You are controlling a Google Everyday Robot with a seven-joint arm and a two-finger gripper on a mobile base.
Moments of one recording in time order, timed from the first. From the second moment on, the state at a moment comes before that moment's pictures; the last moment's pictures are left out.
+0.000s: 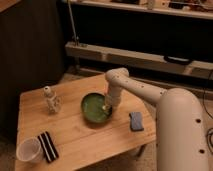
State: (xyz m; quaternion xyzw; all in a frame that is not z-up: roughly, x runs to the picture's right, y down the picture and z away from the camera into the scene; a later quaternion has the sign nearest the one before) arm 0.027 0.143 0.889 -0.31 -0.34 -0.55 0.70
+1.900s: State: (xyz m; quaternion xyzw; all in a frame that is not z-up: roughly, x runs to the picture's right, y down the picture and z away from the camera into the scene) arm 0.008 0.266 0.690 -0.24 -0.42 -0.62 0.62
